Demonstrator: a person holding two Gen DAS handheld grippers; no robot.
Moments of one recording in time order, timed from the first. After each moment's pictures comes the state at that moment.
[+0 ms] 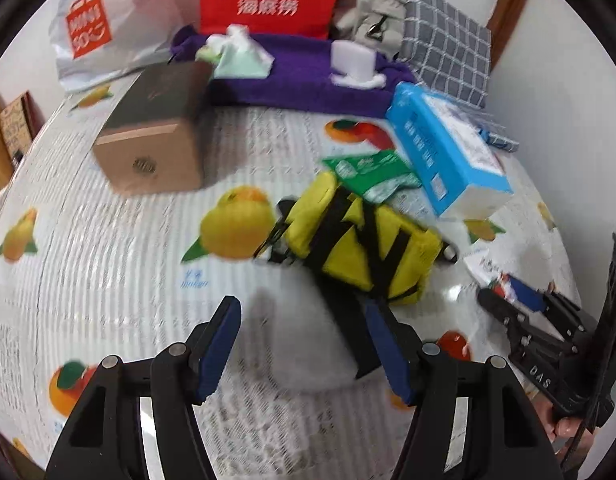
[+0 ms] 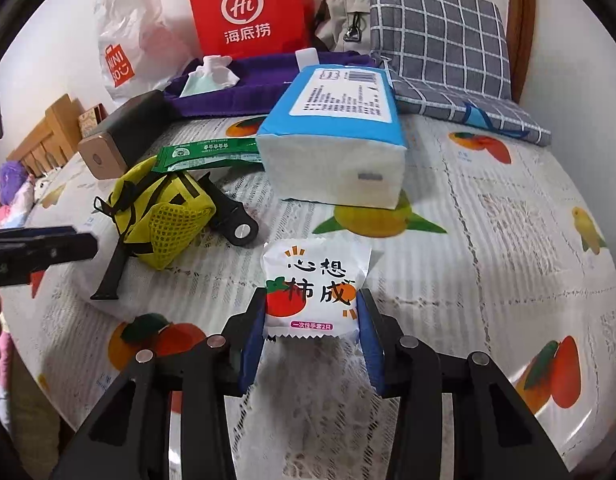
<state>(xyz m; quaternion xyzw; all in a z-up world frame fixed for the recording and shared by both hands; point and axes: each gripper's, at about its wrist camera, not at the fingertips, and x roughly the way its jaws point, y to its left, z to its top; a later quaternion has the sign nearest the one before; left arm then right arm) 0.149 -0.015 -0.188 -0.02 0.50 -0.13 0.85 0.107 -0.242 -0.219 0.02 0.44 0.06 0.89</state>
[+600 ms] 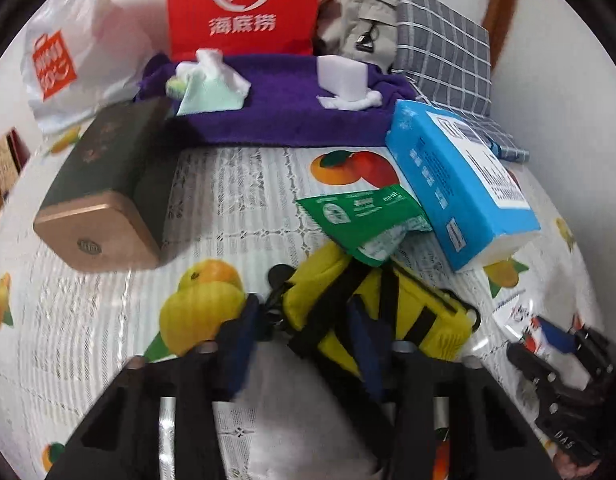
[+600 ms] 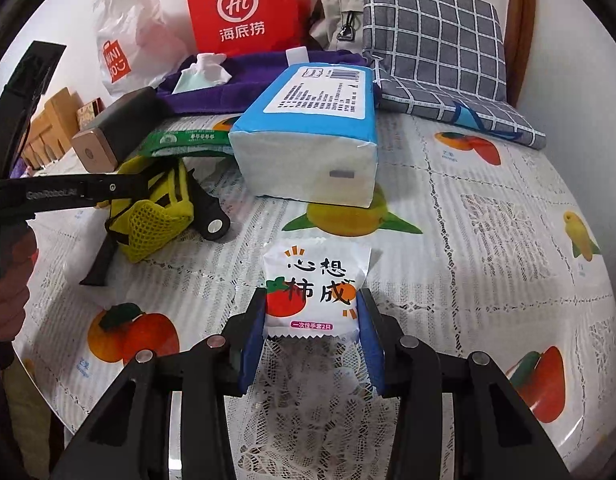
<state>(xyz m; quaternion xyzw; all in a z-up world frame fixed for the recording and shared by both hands) 0.195 -0.047 -0.203 0.02 0.47 -0.12 0.87 0.110 -0.251 -0.223 -0.01 0.44 0.06 0.89</state>
